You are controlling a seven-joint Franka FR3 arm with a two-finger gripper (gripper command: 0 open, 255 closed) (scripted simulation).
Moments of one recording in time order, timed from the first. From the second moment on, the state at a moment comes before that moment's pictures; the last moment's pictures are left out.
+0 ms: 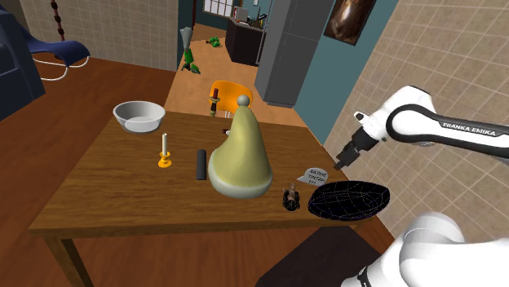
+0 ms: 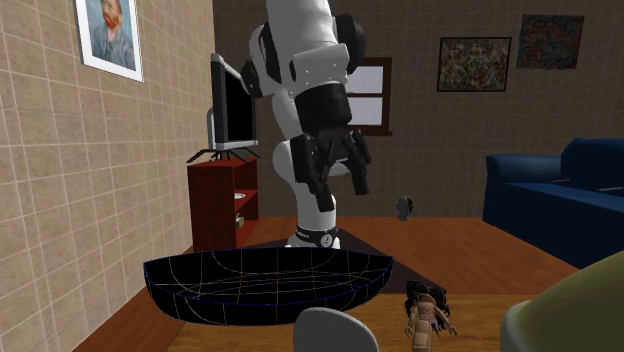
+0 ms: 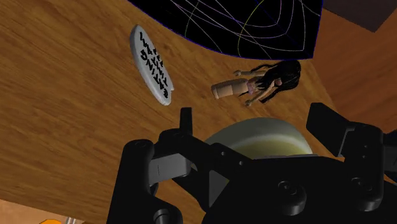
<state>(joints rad) 0.07 -0.86 -0.53 -2.72 -0.19 2.10 -0.63</state>
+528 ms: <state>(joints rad) 0.38 -0.66 -1.02 -2.62 -0.11 2.35 -1.14</state>
